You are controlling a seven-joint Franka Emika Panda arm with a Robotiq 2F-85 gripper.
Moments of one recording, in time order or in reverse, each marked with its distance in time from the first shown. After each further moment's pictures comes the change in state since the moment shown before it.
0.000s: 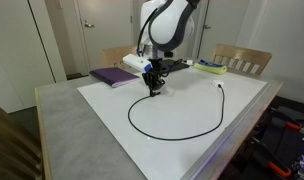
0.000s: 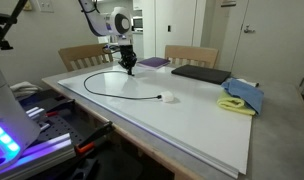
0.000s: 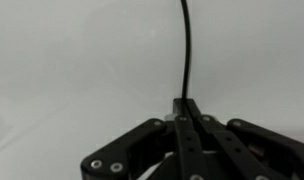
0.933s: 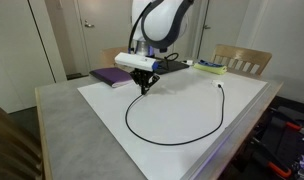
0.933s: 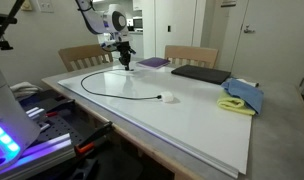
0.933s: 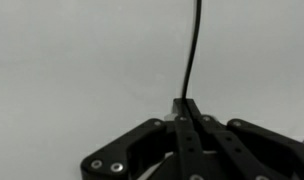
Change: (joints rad) arm 0.034 0.002 0.018 0.049 -0.041 0.005 -0.392
